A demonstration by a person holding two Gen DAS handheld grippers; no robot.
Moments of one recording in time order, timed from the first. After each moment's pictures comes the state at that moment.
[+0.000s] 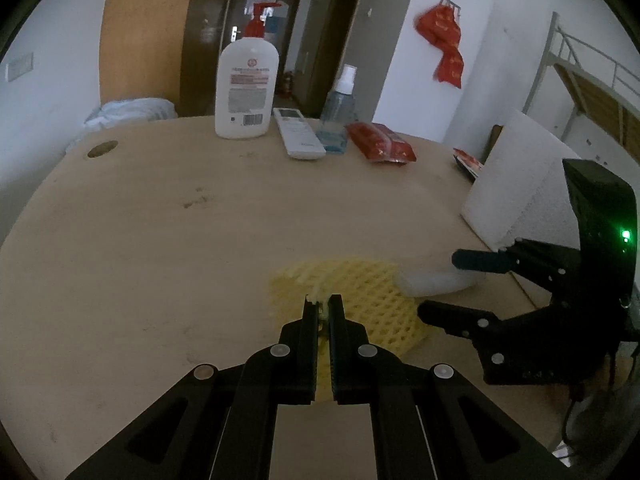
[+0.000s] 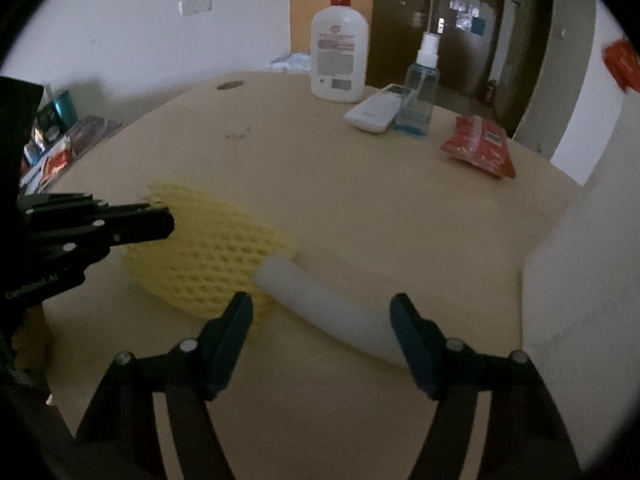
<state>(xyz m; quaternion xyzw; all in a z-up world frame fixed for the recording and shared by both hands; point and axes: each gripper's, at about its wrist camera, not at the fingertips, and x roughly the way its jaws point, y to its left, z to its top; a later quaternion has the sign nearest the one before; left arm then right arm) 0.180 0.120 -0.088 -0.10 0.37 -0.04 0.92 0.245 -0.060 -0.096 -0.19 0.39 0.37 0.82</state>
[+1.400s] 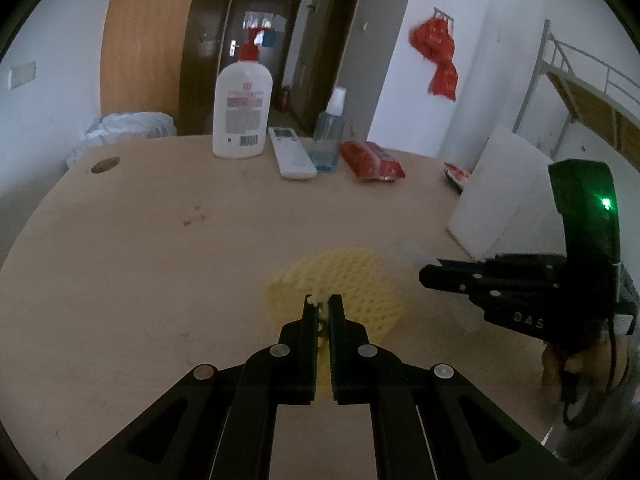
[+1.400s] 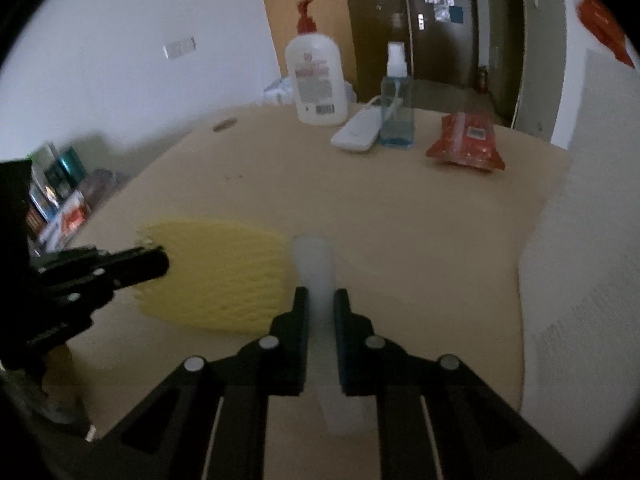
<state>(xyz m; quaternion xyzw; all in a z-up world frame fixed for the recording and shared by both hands) 0.170 0.117 -0.073 -0.10 0.34 -0.04 0.93 0.253 -0.087 -0.078 -0.08 0.39 0.38 0.84</state>
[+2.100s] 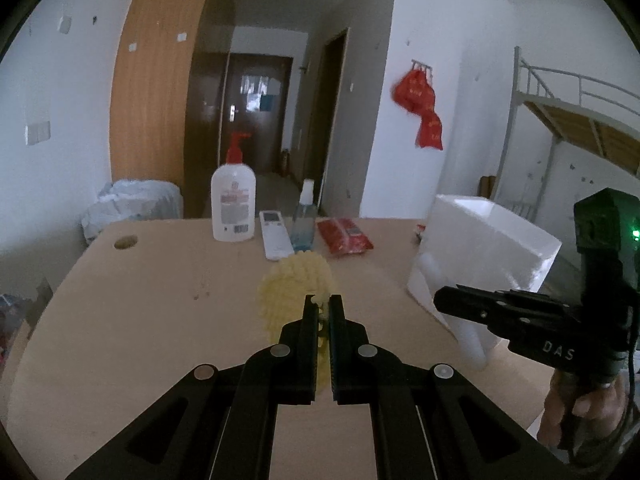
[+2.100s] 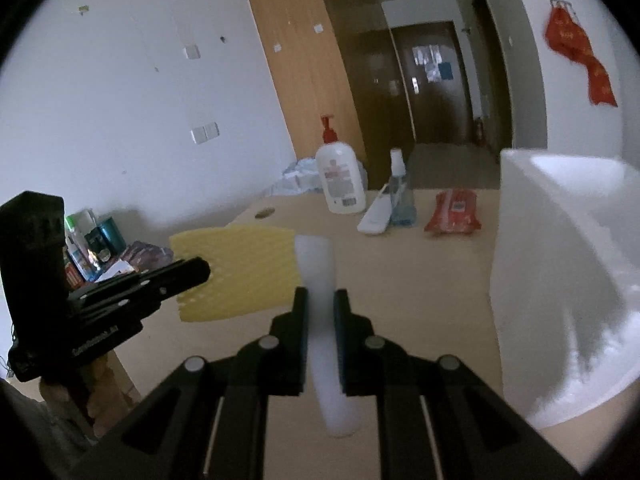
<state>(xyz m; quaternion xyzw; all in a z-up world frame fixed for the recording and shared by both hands) 0.117 0.079 -0.001 -0.07 0.23 -0.02 0.97 0.191 -0.130 -0.012 0.02 0.28 0.40 0.87</state>
